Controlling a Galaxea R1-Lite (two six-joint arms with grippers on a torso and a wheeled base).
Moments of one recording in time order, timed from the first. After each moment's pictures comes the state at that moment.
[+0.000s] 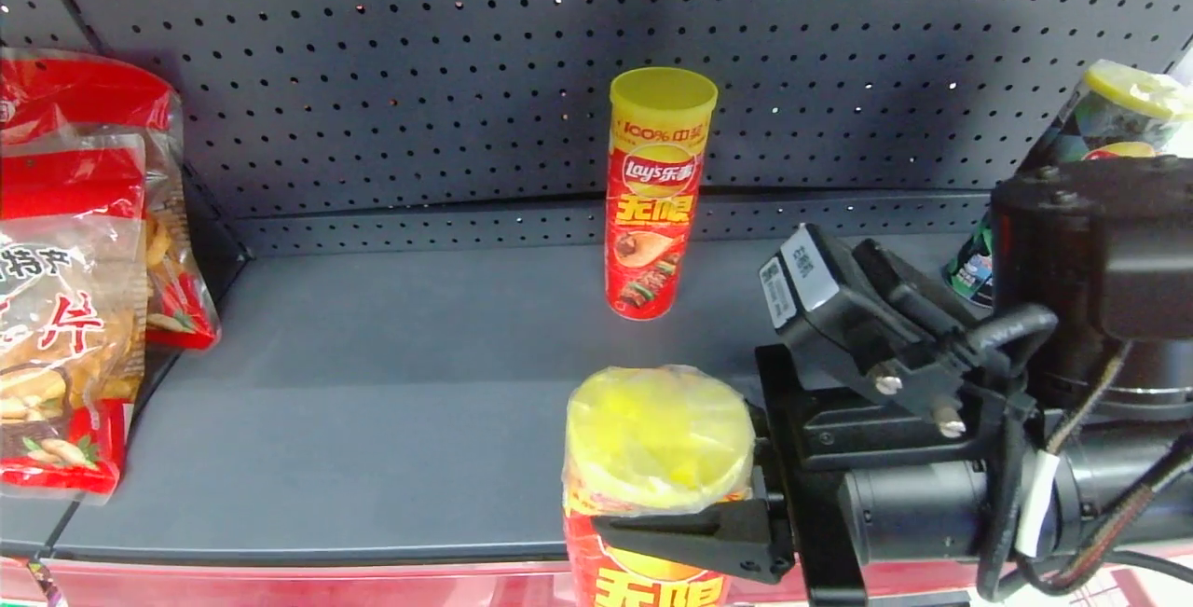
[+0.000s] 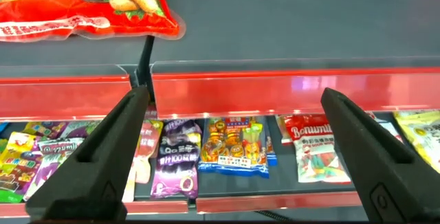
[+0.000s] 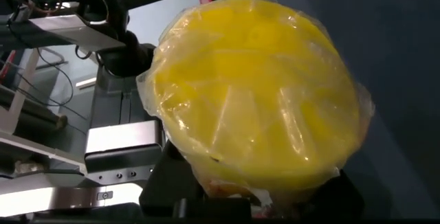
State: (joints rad) left arm 0.00 0.00 0.00 0.00 -0.01 0.00; right arm 0.95 1.52 -0.92 -0.25 0.42 -0.20
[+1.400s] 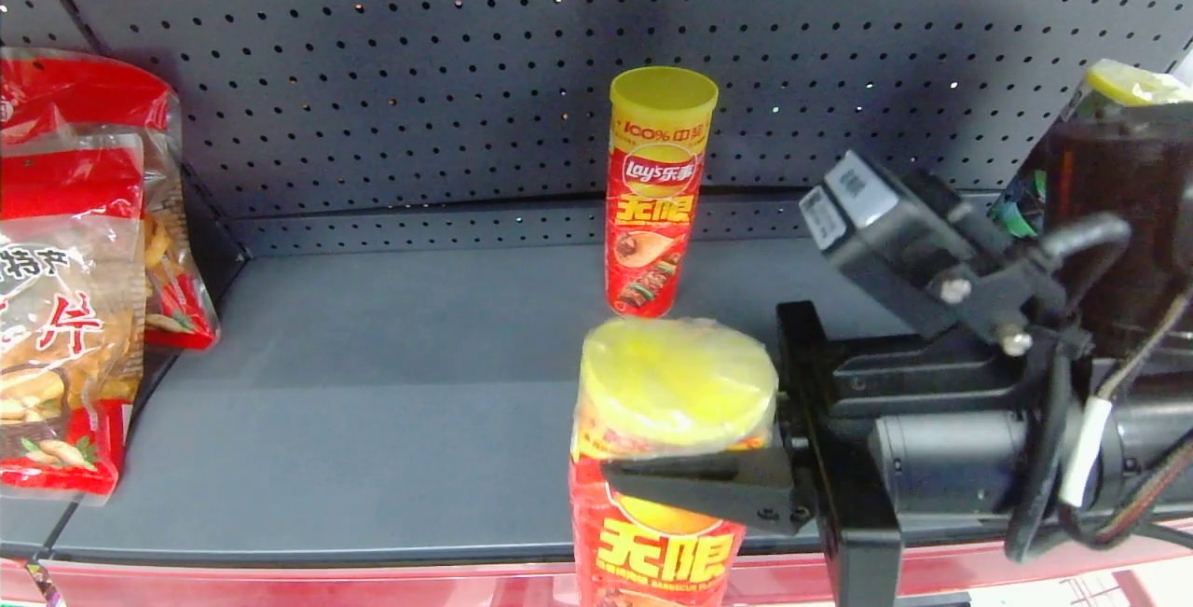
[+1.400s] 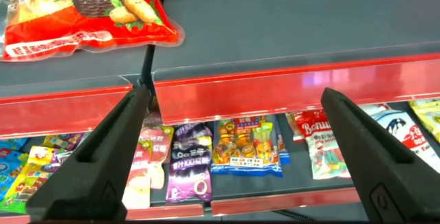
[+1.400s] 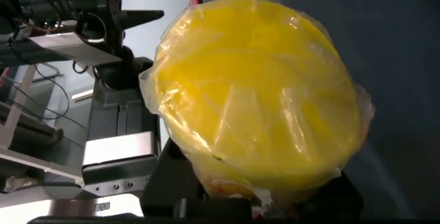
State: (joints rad) left arm 0.00 0.00 0.00 0.00 -0.02 0.08; right arm 0.93 1.49 -0.98 -0.24 0.42 -0.18
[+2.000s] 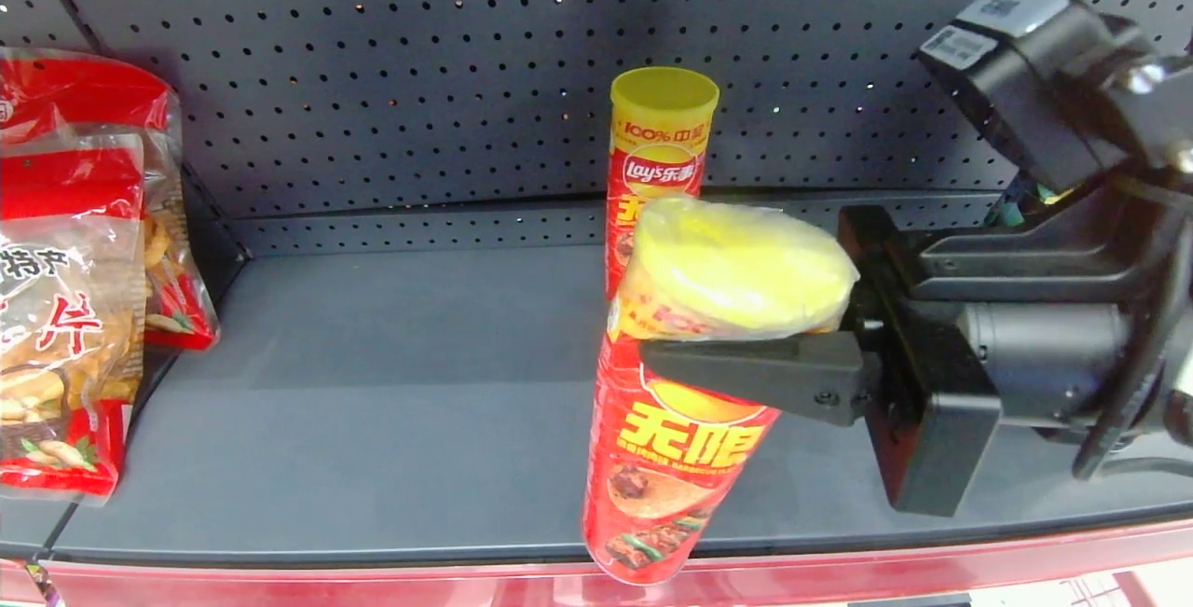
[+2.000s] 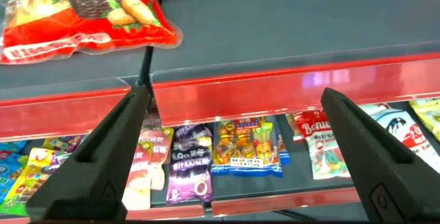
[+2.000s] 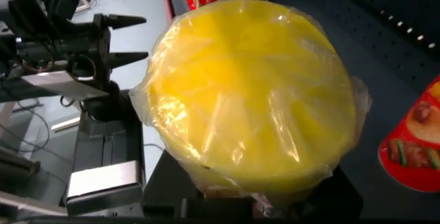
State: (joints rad) left arm 0.00 0.00 0.00 0.00 -0.02 0.09; right arm 0.89 1.44 -1.04 -0.24 0.41 -0.16
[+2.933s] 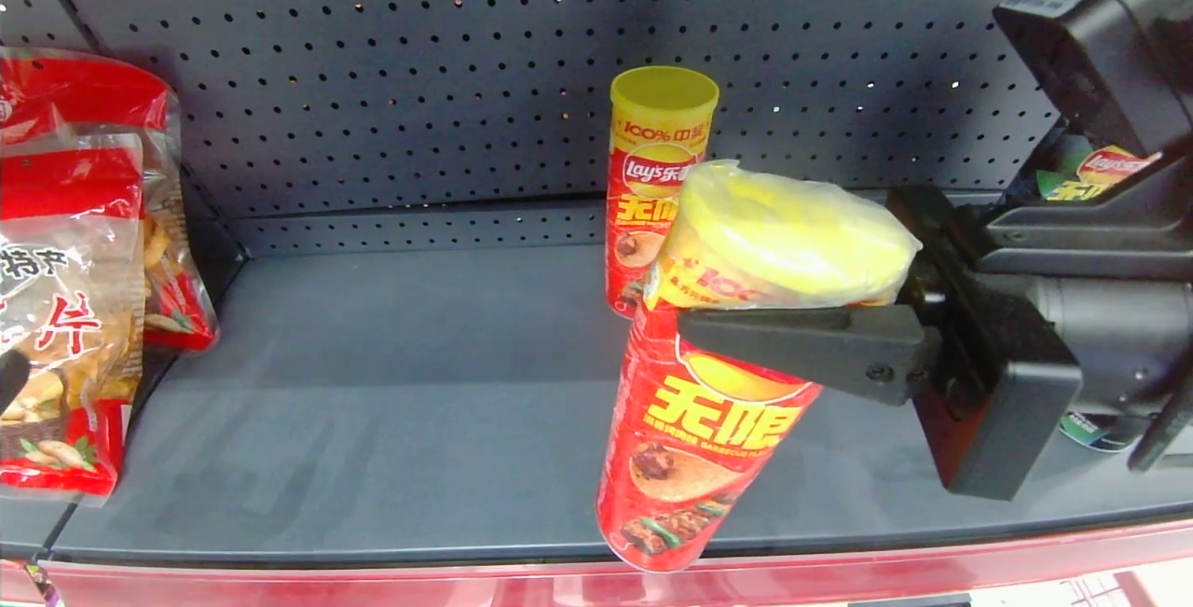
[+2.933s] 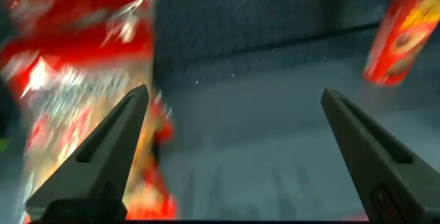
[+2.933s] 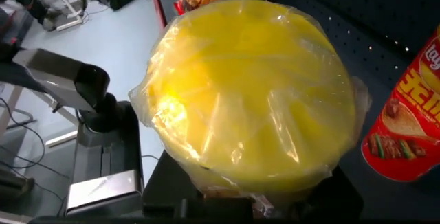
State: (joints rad) left arm -0.16 0.63 -0.45 -0.35 -0.03 0.13; right arm 0.87 1.40 -1.02 -0.24 0.39 -0.13
